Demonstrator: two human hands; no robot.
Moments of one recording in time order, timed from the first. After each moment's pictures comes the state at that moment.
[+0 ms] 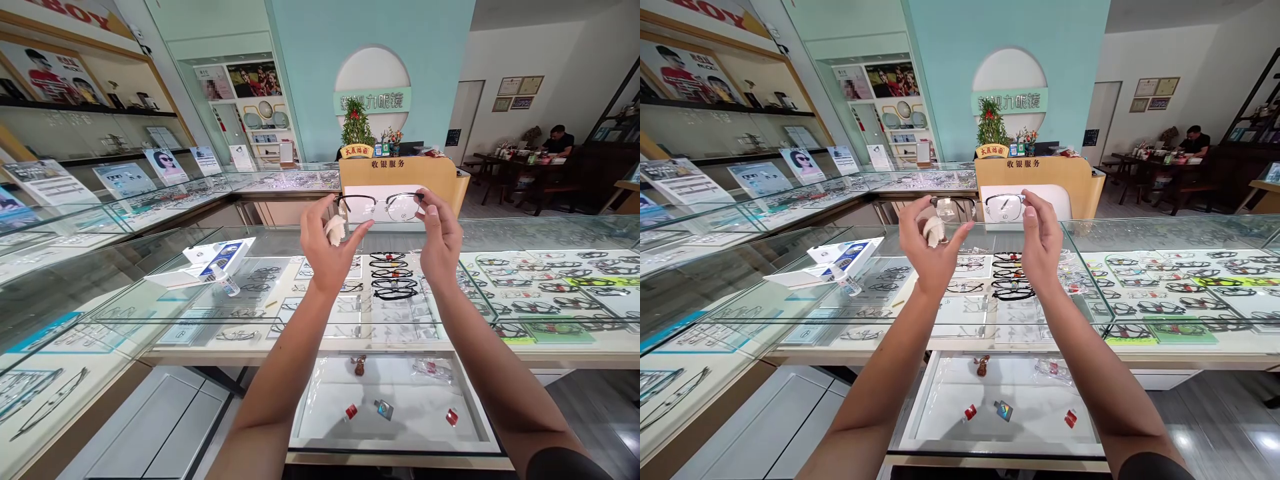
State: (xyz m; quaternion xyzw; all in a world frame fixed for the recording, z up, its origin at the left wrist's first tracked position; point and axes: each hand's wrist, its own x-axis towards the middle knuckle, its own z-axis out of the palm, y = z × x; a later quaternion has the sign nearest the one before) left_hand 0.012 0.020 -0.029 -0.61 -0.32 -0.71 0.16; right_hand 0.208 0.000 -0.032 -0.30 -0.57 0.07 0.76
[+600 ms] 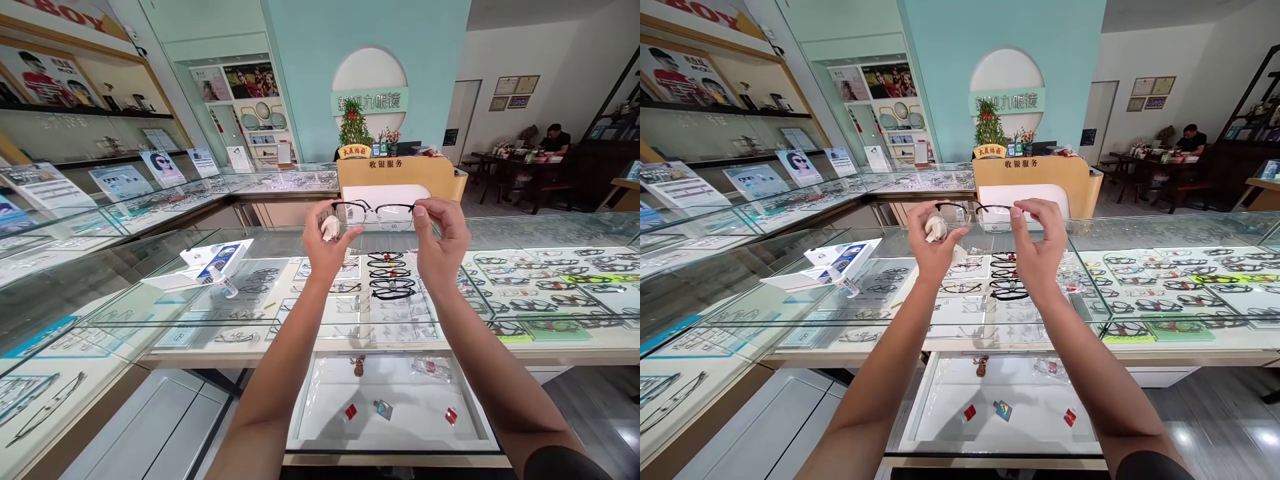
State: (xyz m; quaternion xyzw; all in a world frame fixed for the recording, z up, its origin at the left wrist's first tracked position) left_hand 0.005 0.047 -0.041 -0.64 -0.32 -0.70 0.01; right_hand 0.201 -0.023 -0.017 -0.32 -0.55 -0.04 0.77
